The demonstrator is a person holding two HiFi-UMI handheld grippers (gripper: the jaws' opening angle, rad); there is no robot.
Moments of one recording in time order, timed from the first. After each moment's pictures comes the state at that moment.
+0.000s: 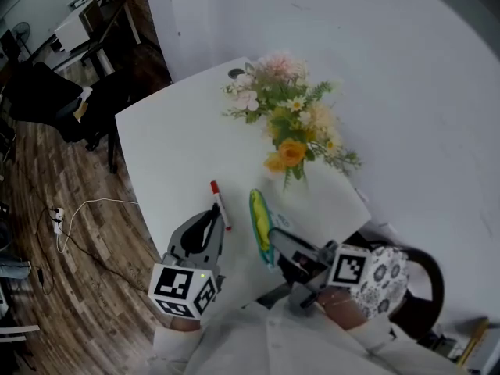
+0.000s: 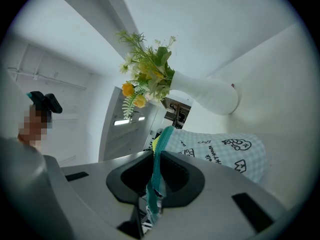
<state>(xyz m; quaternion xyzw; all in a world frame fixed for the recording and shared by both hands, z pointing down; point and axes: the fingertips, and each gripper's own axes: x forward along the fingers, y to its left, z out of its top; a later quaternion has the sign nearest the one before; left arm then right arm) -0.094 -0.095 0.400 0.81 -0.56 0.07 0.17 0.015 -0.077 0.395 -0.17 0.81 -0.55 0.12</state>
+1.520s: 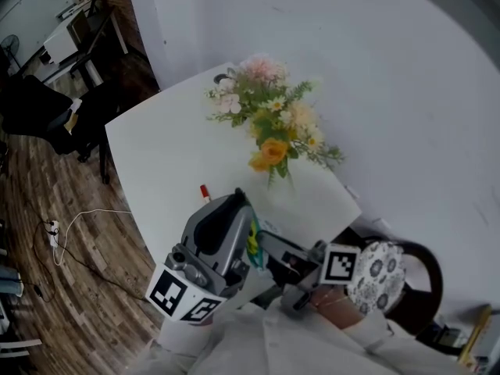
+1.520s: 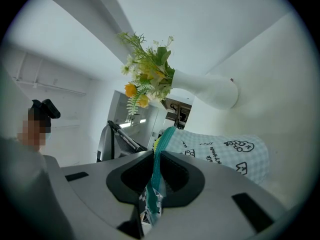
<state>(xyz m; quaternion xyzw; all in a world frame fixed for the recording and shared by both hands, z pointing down) -0.023 -0.090 0.267 0.89 -0.40 -0.23 0.08 0.012 -0.068 0.386 -0.16 0.80 -0.57 0.14</state>
